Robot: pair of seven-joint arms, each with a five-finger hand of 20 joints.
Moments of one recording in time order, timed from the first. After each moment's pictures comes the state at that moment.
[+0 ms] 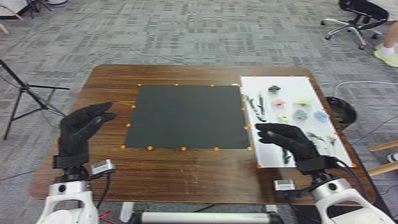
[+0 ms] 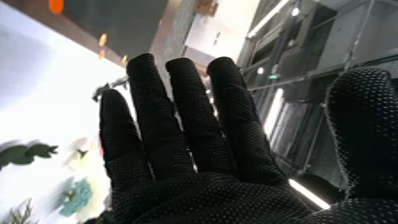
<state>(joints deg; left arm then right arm) 120.8 -74.9 -97.3 -114.7 79.0 10.7 27.2 -125.8 -69.1 95.3 -126.5 -94.5 -6.6 -0.8</state>
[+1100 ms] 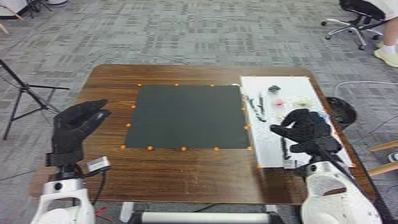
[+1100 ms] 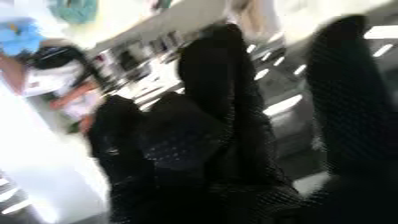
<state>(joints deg) 120.9 -73.7 -98.0 -116.3 82.0 14.5 25.8 -116.2 -59.0 82.1 -129.0 -138.6 5.9 31.0</state>
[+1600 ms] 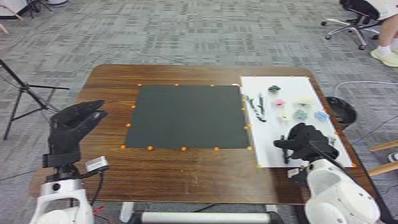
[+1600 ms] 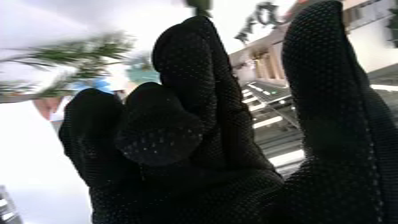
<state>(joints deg) 121.7 -73.3 -98.0 -117.2 82.4 17.1 23.9 -114.4 -60.5 84.4 -123.9 -136.1 -6.3 35.8</state>
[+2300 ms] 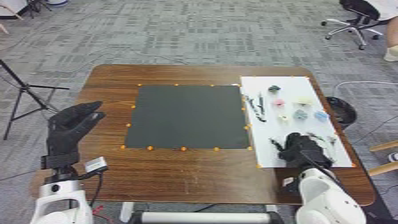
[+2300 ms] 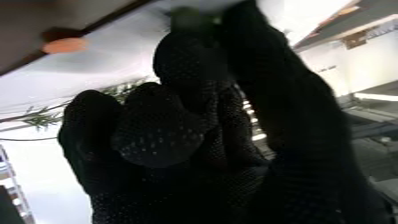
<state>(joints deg) 122.6 -73.3 -97.9 -117.9 82.5 18.7 22.8 -115.6 -63.3 81.6 -122.5 -139.3 -5.8 37.8</state>
